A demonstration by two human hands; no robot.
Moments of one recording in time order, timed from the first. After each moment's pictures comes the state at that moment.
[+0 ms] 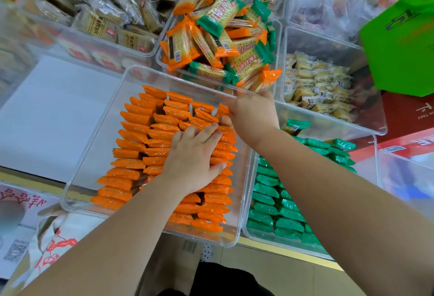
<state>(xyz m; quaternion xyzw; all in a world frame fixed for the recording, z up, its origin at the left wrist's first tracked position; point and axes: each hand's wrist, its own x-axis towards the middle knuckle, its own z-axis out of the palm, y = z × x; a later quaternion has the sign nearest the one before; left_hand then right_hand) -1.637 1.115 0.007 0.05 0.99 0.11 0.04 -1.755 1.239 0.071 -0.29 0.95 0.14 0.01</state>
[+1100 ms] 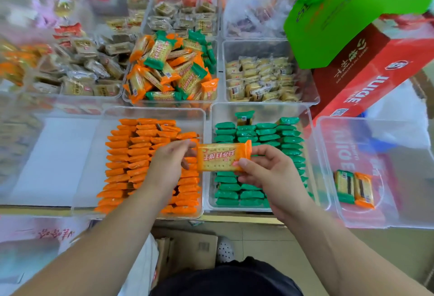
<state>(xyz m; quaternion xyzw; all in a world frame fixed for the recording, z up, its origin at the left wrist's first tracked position) -1.595 1.179 0.124 -0.22 0.75 0.62 0.08 -1.578 1.393 0.164 0.14 0.63 -0.74 0.16</state>
